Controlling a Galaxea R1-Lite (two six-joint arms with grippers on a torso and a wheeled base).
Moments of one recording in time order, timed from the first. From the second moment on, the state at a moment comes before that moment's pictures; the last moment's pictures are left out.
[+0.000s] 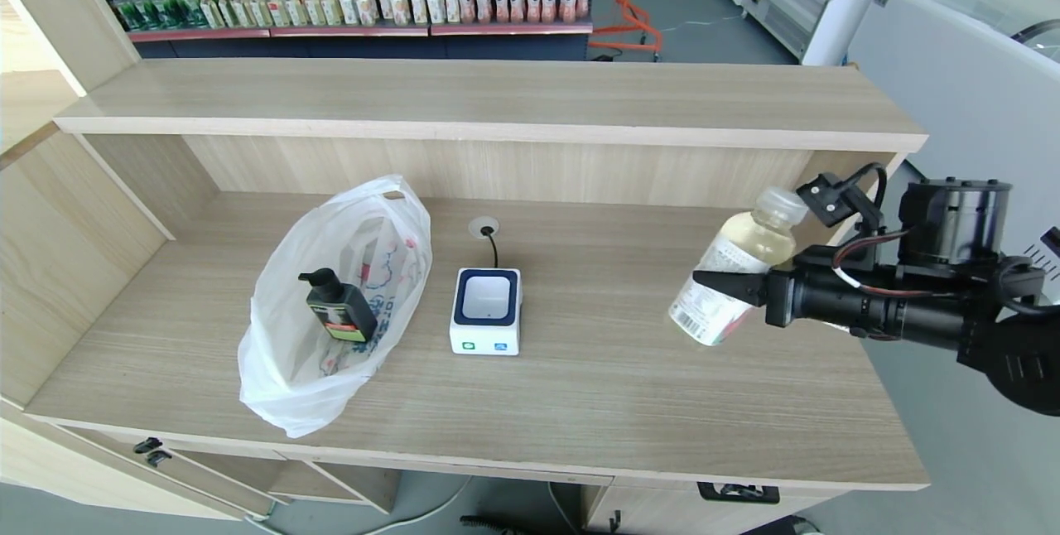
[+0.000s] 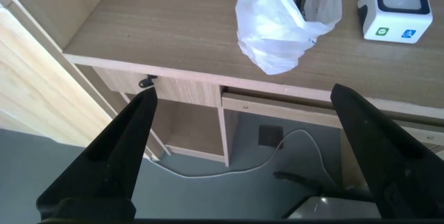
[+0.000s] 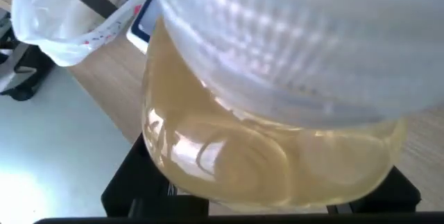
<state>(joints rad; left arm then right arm) 0.00 0.00 0.00 0.05 0.13 0.01 0.21 1.71 -0.76 -0.70 0.55 0.00</state>
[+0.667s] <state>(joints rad) 0.00 0.00 0.00 0.05 0.13 0.01 0.54 1.57 -0.81 -0.61 0.65 0.21</state>
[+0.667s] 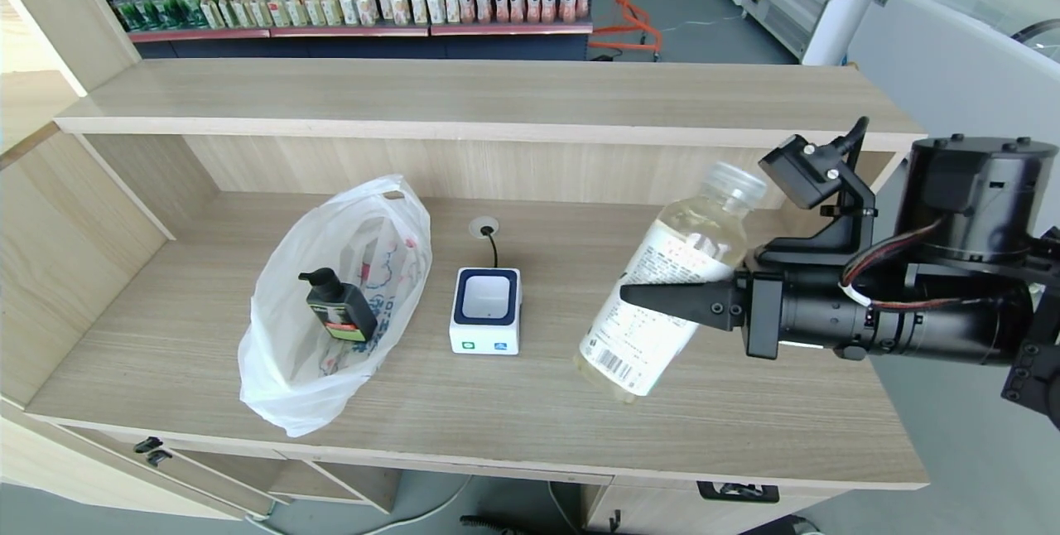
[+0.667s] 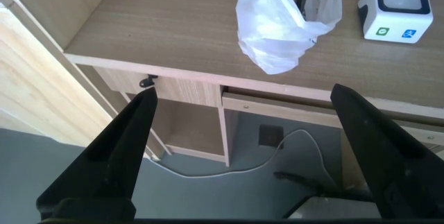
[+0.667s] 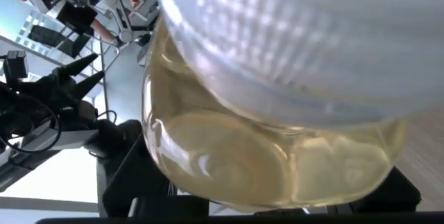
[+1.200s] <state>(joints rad) 0.00 0.00 0.00 0.05 0.13 0.01 0.61 1.57 -0.92 -0.51 0.64 0.30</state>
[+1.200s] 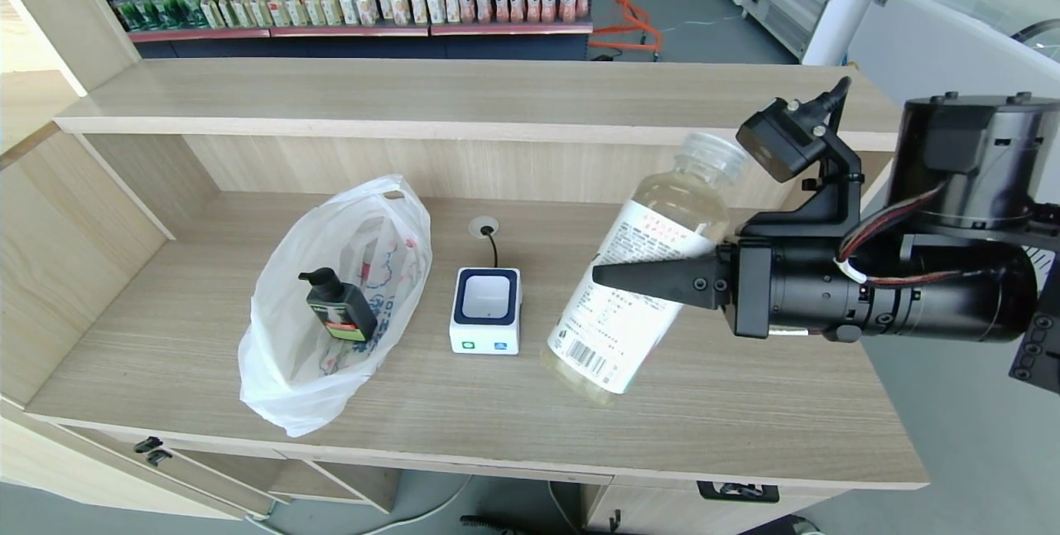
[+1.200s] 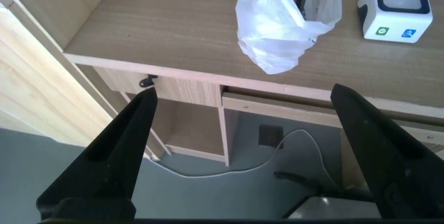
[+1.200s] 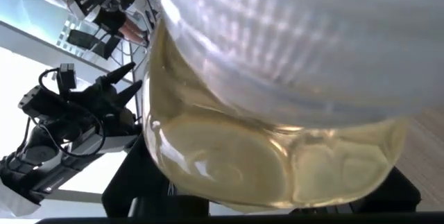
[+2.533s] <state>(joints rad) 0.00 0.00 0.00 0.05 0.13 0.01 0.63 1.51 -0.90 -0.45 0.64 0.32</state>
